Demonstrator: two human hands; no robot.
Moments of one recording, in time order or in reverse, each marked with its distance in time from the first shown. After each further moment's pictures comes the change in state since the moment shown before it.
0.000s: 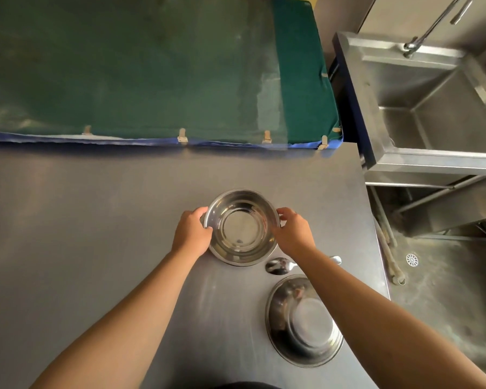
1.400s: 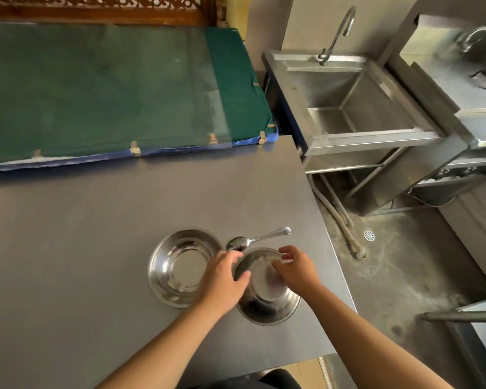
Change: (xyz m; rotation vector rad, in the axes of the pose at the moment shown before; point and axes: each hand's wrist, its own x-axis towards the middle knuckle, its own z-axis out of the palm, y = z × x) left_hand -0.178 0.033 0.088 0.001 -0.229 0.373; right_hand -0.145 0.116 -0.045 0.152 0.065 0.245
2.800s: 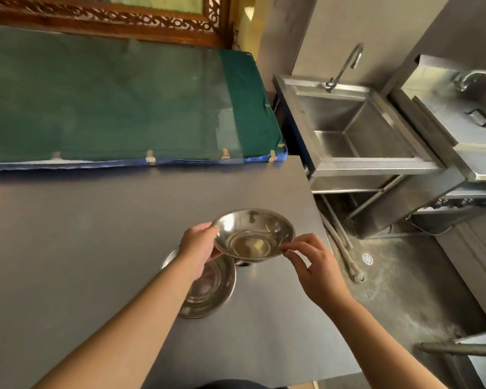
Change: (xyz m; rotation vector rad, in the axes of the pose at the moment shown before) left_hand 0.070 0.010 -0.085 -0.938 0.138 -0.515; right_hand -0.059 -0.077 -0.053 -0.172 0.263 -0.767
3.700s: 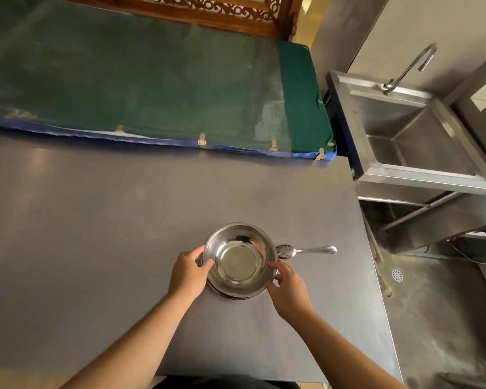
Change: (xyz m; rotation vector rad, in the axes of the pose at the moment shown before) left_hand -0.006 -0.088 -0.139 0.722 0.241 0.219; right_hand -0.038 -0.017 0.155 0.120 -0.392 0.449
